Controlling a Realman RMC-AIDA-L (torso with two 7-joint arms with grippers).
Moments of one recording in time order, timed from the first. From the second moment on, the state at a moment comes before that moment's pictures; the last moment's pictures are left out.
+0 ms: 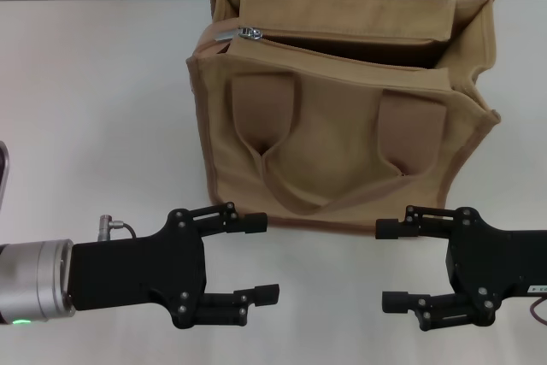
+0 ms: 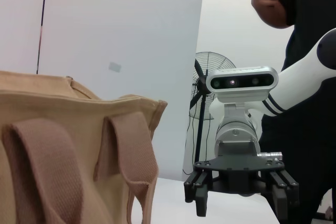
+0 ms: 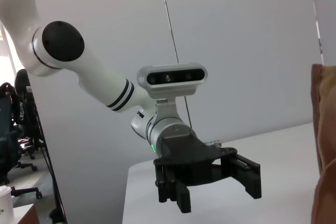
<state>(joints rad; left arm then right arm) -0.48 -2.07 0.61 0.30 2.07 1.83 -0.81 0.44 2.05 -0.68 -0.46 -2.05 -1.90 0.99</state>
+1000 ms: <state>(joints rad) -0.44 -2.01 0.15 0.31 2.07 1.73 -0.84 0.42 2.05 -0.66 -0.46 -2.03 -1.89 0.98</state>
